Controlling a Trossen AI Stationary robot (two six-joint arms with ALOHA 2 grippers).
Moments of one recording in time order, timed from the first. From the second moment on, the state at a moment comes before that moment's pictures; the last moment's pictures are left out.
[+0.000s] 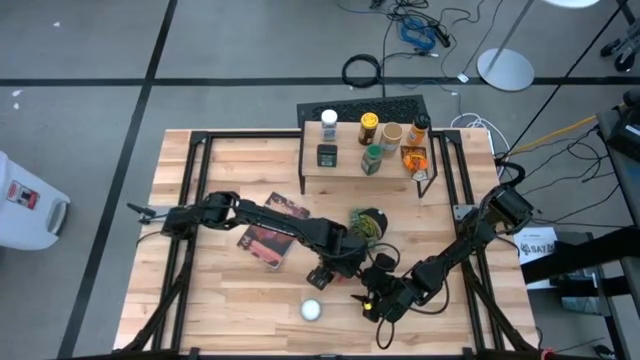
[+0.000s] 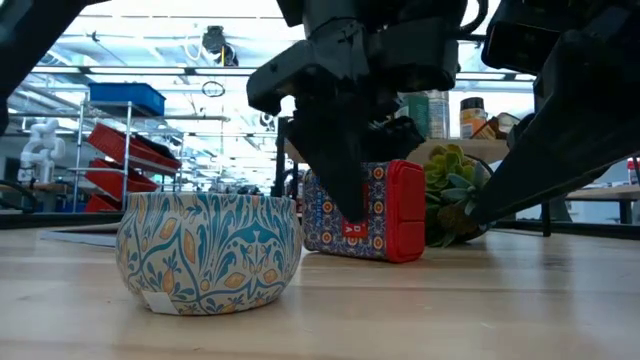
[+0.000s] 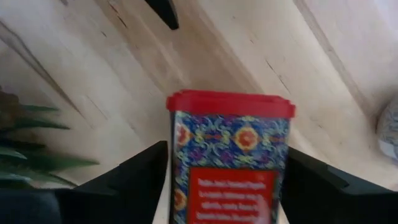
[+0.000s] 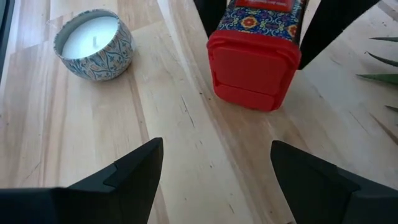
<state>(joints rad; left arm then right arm) -0.18 2.29 1.92 -0.94 0.18 0.43 0.68 1.79 0.88 0.00 0.57 0.92</state>
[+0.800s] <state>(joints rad) -0.19 2.25 1.92 -0.95 0.12 0.49 0.68 1.79 0.88 0.00 0.57 0.96</state>
